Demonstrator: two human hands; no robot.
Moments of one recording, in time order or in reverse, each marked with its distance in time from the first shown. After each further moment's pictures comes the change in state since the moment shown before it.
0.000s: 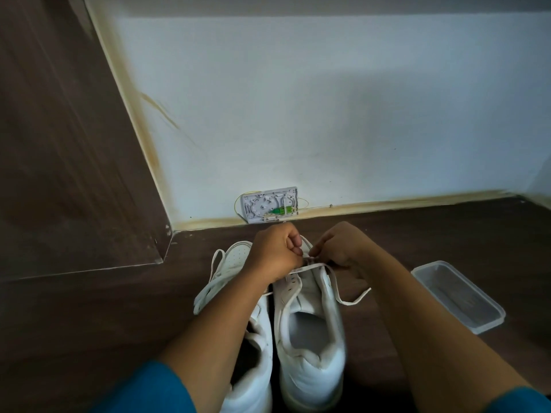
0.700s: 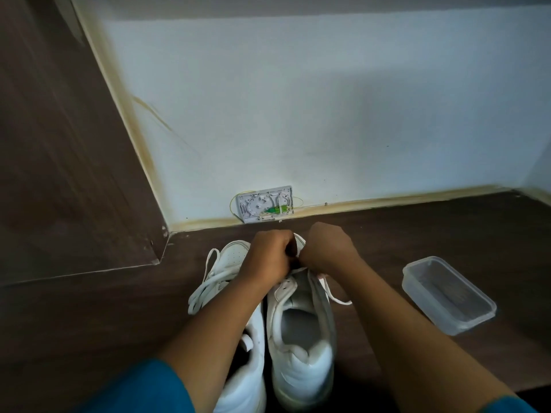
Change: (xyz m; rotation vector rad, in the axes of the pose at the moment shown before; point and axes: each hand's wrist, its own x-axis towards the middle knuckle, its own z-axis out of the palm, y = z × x) left_hand -0.007 0.004 0.003 0.270 0.028 0.154; right_hand -0.019 -0.020 0.011 -0.434 0.043 -0.038
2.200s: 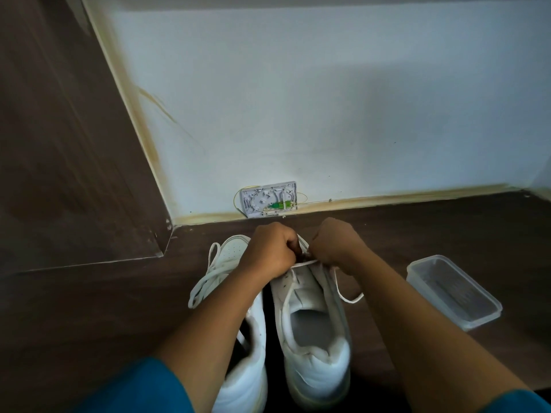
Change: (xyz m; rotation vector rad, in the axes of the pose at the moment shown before) left_hand 0.002 0.000 -0.005 -0.024 -0.069 -0.085; right_hand 0.013 0.015 0.003 0.058 0.023 0.016
